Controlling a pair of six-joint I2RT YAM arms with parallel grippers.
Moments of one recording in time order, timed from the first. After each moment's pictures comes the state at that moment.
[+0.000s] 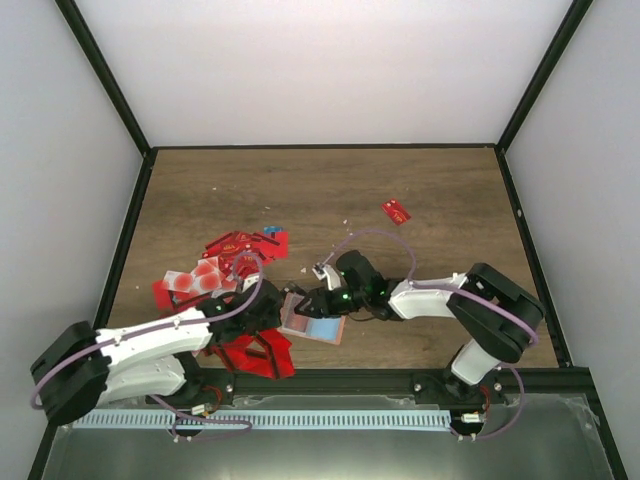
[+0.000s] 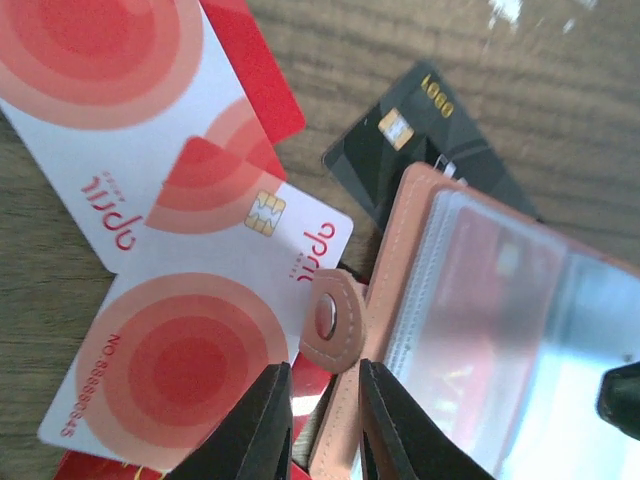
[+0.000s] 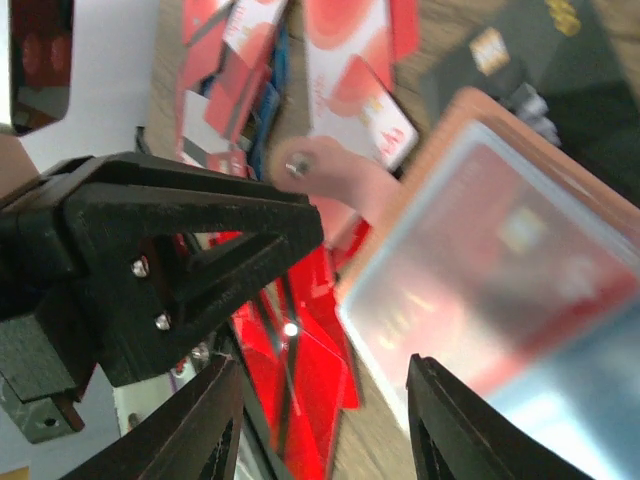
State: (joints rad) left arm -0.95 1.06 0.45 -0.41 -0.20 -1.08; right arm 0.88 1.61 0.64 0.32 -0.62 0.82
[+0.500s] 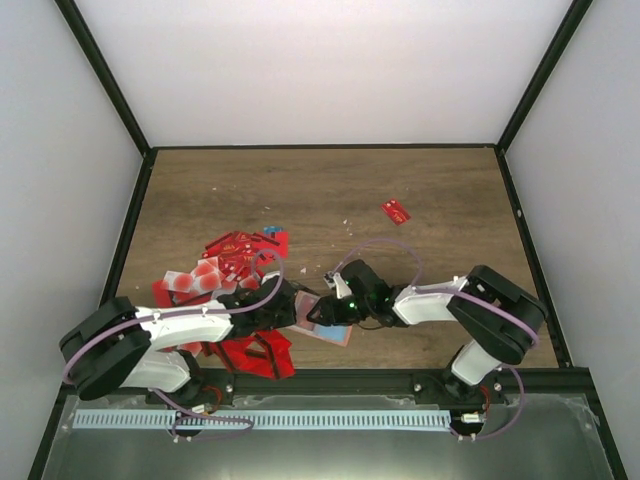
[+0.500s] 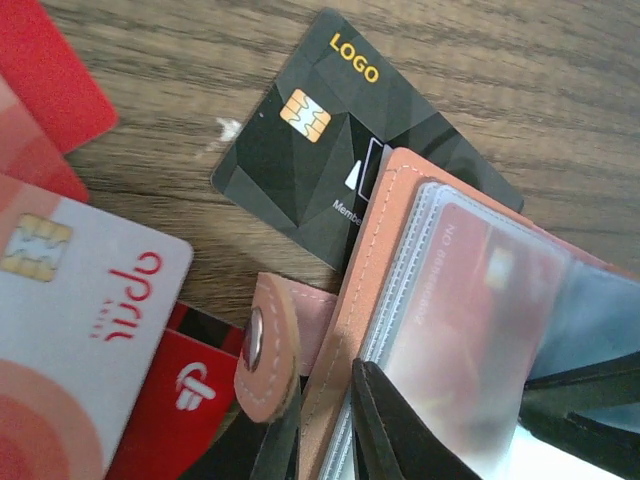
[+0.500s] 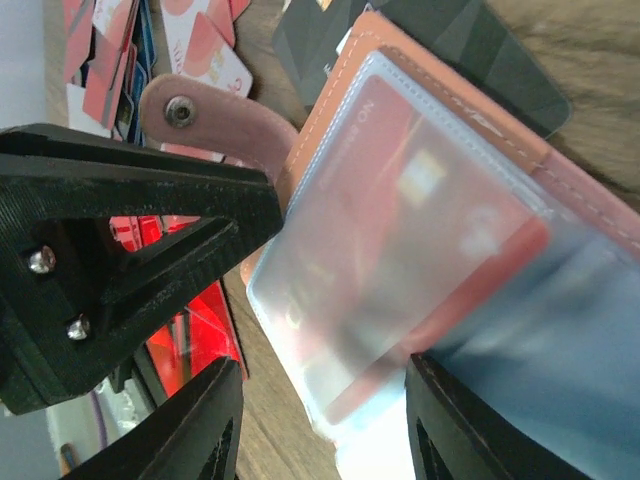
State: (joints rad) left arm -0.95 1.32 0.46 -0.16 -0.09 -1.05; right arm 0.88 1.59 0.54 0.28 -0.51 0.81
